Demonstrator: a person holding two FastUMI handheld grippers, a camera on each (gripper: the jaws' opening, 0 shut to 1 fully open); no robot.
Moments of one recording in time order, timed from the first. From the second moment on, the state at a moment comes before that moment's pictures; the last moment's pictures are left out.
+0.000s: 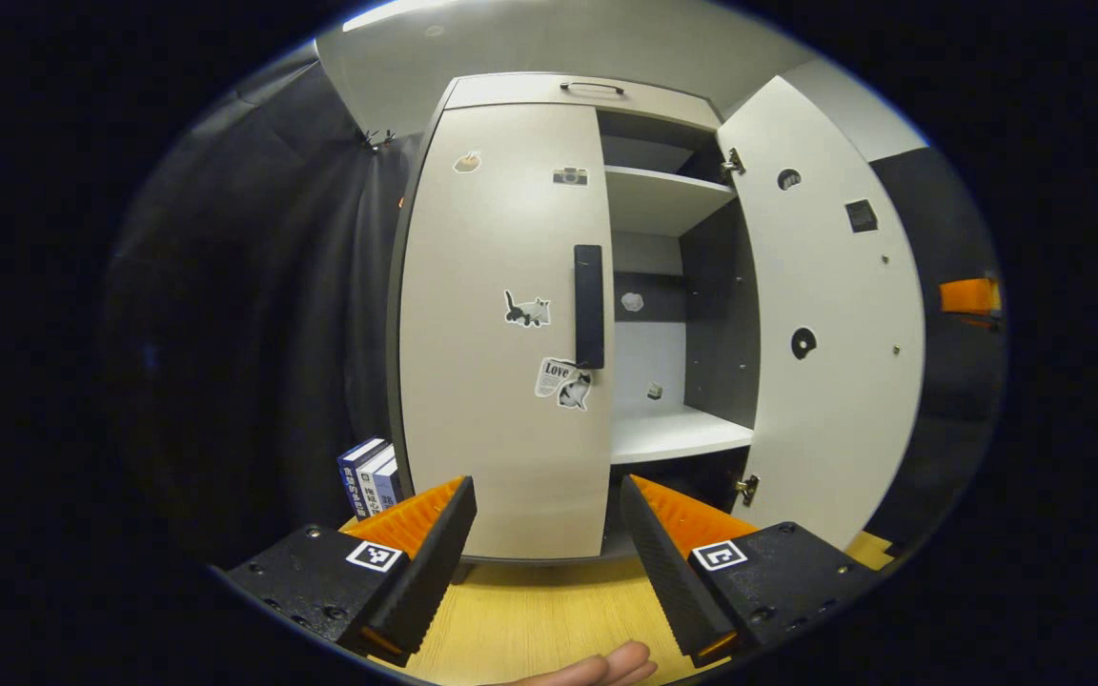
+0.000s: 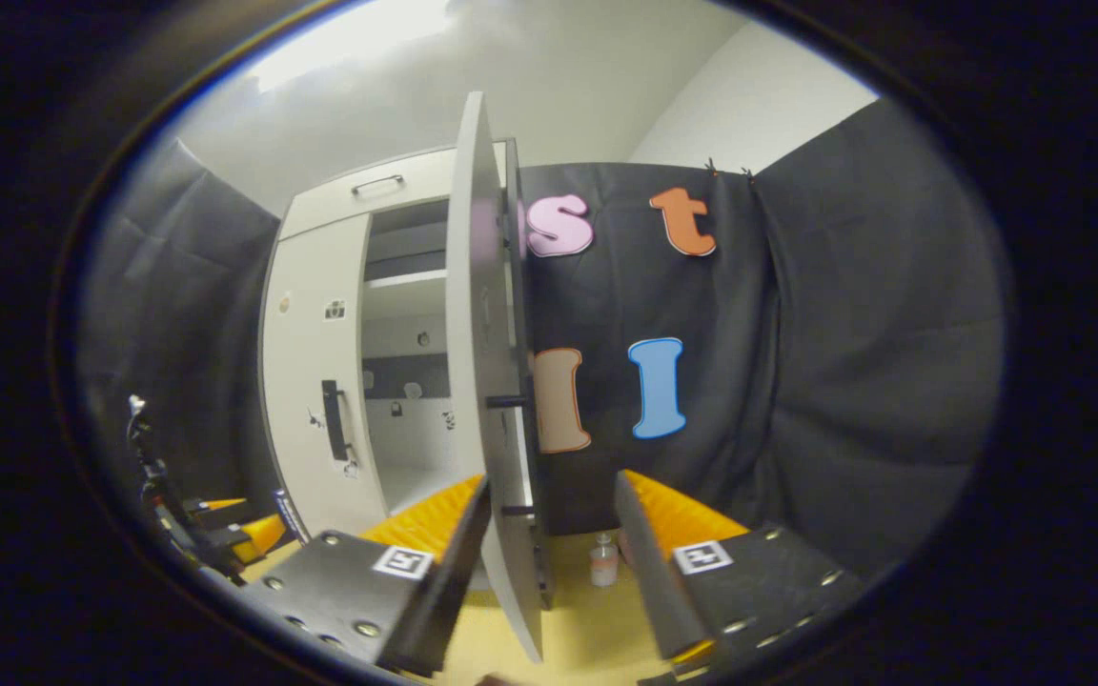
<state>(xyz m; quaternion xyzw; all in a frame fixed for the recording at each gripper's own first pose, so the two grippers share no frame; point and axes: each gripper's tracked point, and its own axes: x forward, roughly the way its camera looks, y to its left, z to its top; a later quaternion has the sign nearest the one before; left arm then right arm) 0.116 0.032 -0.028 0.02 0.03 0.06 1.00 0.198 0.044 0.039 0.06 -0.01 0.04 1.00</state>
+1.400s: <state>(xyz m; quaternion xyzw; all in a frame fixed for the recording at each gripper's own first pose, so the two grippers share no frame) 0.301 0.018 0.049 0.00 0.06 0.04 1.00 0.017 0.057 -0.060 0.07 0.03 -0.05 1.00</state>
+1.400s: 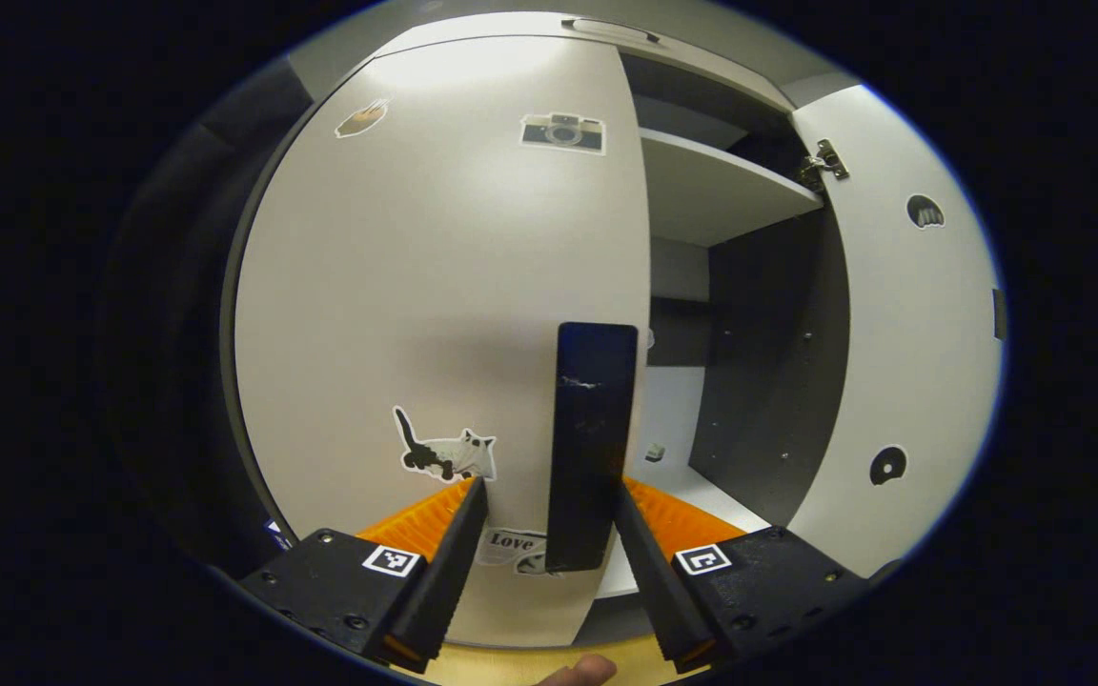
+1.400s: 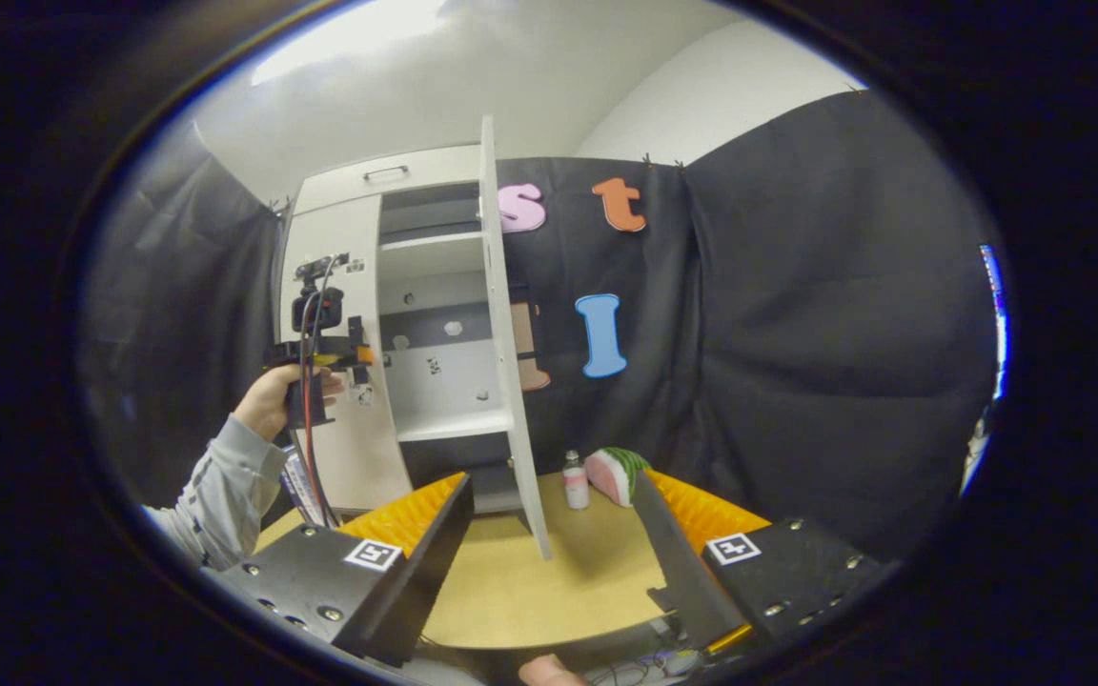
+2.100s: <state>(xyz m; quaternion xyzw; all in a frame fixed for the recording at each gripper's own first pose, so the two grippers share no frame) 0.300 0.002 0.044 0.03 0.09 0.03 0.99 -0.046 0.076 -0.049 0.06 0.02 -0.06 1.00</state>
